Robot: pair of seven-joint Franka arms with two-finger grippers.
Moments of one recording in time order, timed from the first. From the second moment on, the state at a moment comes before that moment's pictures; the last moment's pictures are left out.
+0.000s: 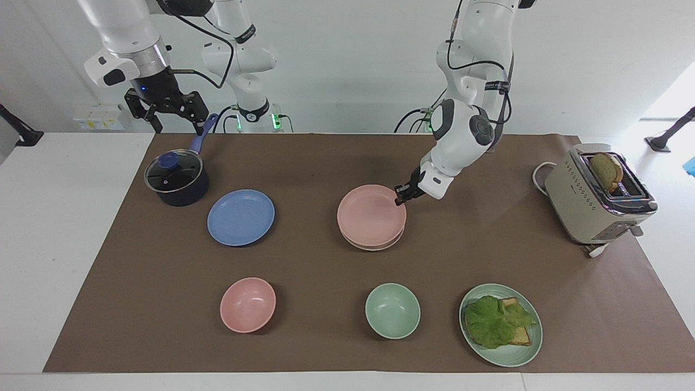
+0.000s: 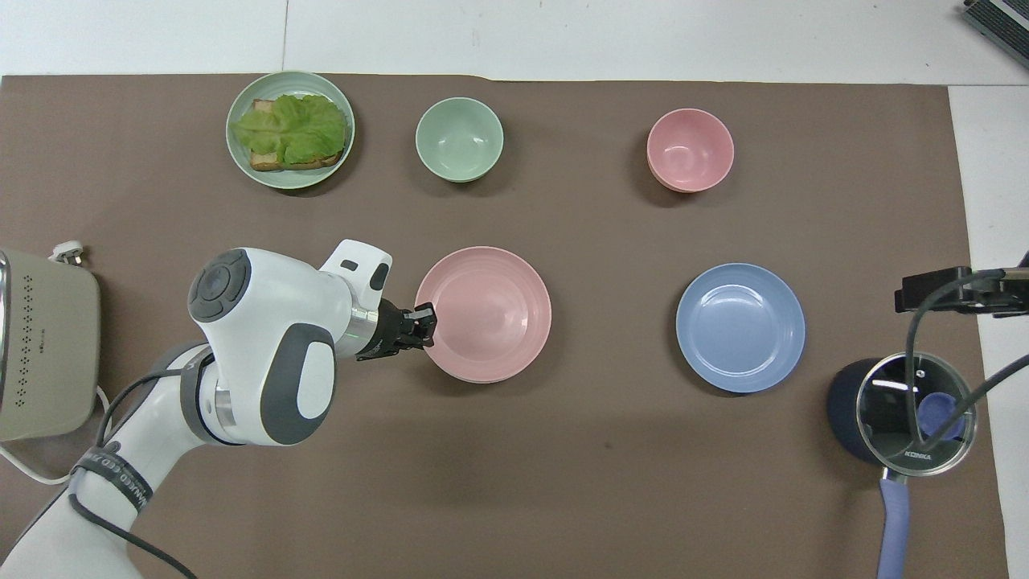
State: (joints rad) left arm -0.45 0.13 -0.01 -2.15 -0.55 2.29 -0.42; right arm 0.10 -0.12 -0.10 -1.68 -0.03 1.56 0.07
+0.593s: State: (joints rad) left arm -0.45 0.13 -0.01 -2.15 -0.55 2.30 -0.42; right arm 0.10 -0.12 -0.10 -1.68 -0.03 1.56 0.07
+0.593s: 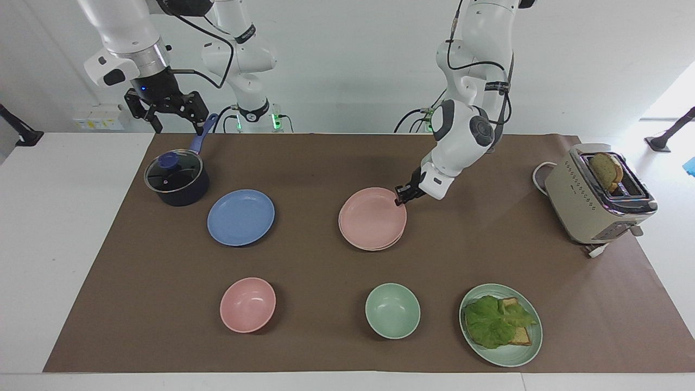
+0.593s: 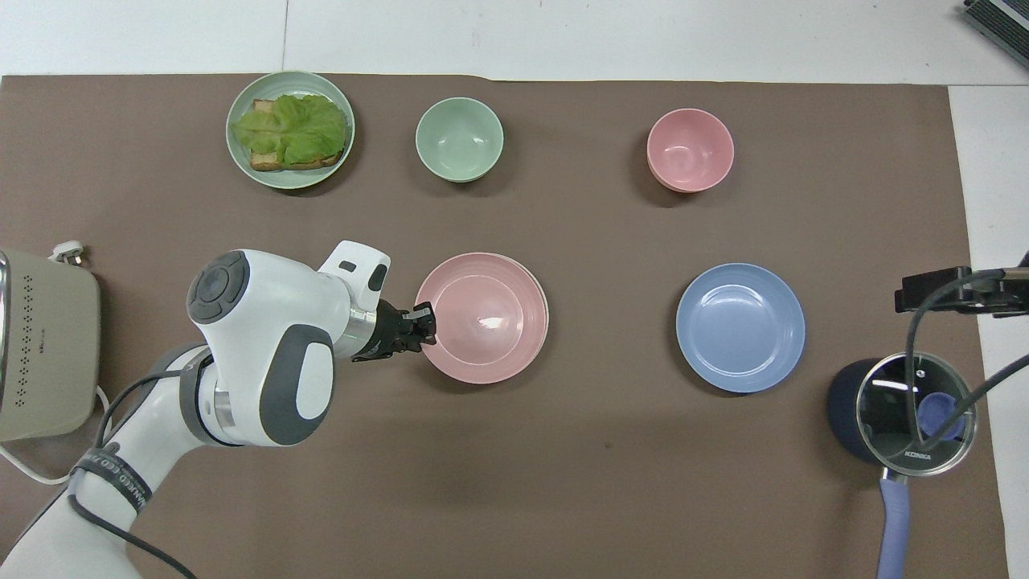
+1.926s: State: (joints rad) left arm -0.12 0.13 0.02 -1.98 -0.13 2.00 -0.18; right arm 0.10 -0.12 -0.10 -1.68 -0.03 1.56 0.07
